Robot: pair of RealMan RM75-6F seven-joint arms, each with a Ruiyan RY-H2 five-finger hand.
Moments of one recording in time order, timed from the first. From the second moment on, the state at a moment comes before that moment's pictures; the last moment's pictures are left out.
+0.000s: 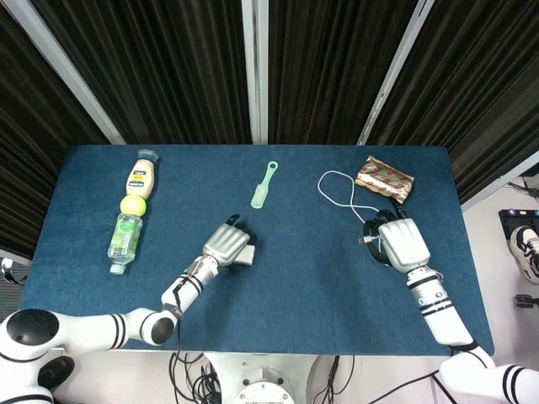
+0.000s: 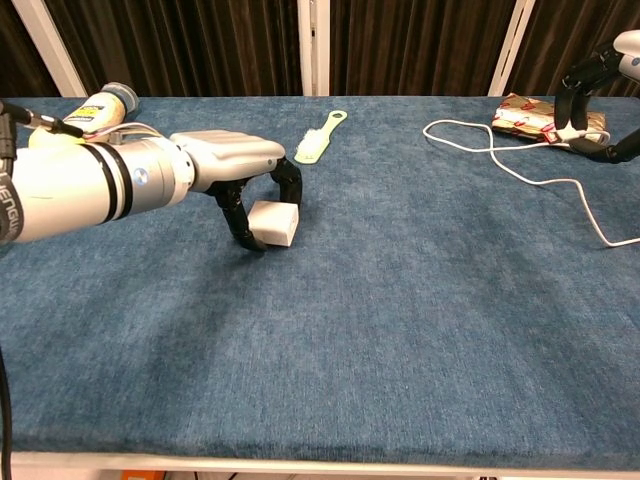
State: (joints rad) left arm -0.98 -1.67 -0.17 -1.41 0.86 0.77 0.54; right arm 0.50 -1.32 0.14 -1.58 -1.35 1.18 -0.23
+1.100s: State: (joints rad) left arm -1.01 -1.65 -0.16 -1.44 0.78 0.84 0.52; right arm 0.56 -1.38 0.17 -1.59 -1.29 1.09 -0.30
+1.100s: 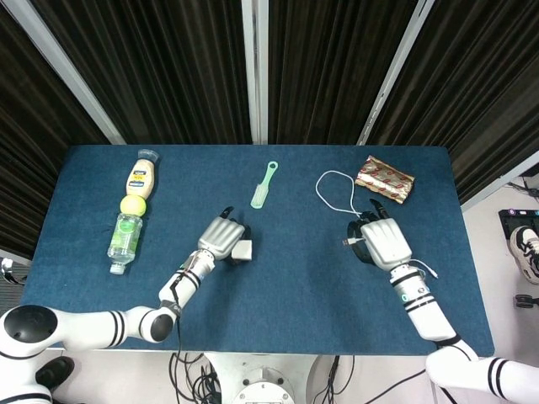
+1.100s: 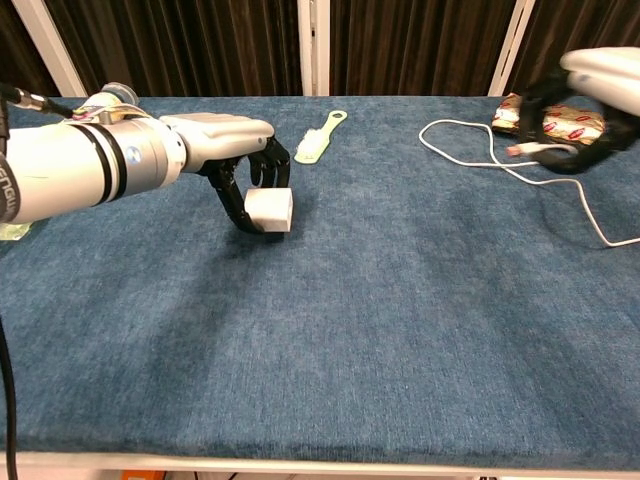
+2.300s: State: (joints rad) left arm -1.09 -1.70 -0.31 -1.60 0.47 1.11 0.72; right arm 0.85 -1.75 0.28 -1.46 -0.97 1.06 -0.59
